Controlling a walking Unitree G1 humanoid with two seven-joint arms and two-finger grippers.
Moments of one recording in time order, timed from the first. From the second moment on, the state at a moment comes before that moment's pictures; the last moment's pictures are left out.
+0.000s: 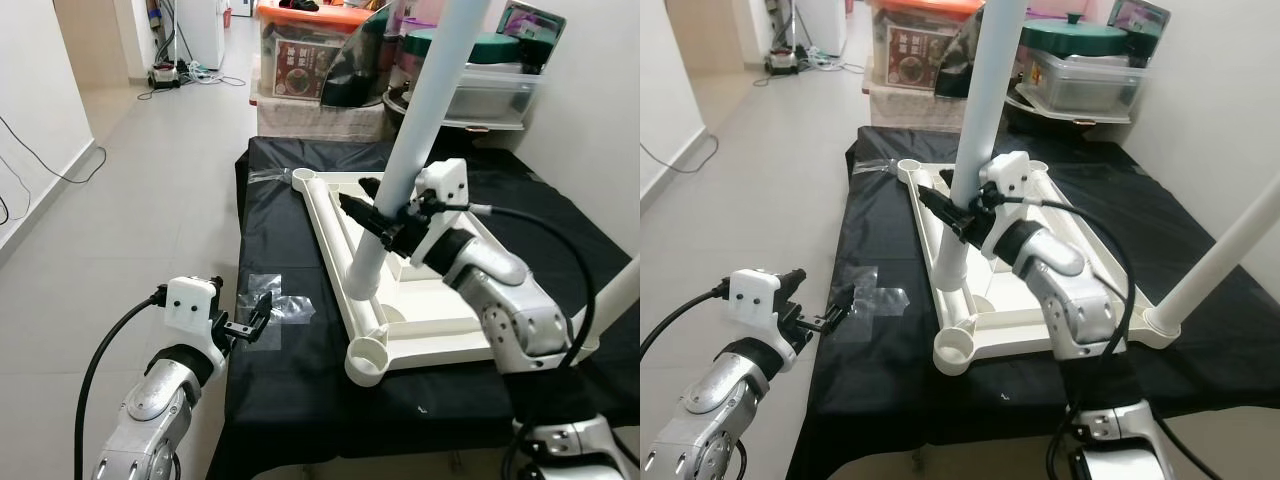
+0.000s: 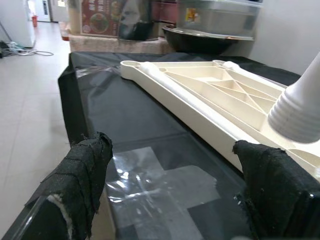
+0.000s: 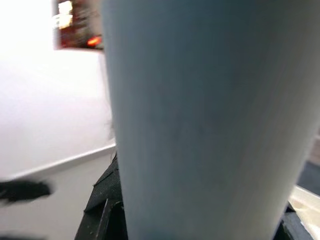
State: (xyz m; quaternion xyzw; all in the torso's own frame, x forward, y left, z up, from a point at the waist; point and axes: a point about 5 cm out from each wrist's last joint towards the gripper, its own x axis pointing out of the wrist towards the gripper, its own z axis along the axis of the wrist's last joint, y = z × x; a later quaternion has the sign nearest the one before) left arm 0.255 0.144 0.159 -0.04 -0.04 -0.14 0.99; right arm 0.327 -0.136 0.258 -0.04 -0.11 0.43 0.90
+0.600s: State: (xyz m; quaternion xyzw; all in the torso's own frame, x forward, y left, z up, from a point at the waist) left arm 0.255 0.148 0.158 -0.04 -0.04 -0.14 0.99; right arm 0.298 -0.130 0.227 -0.10 -0.04 0.56 0.82
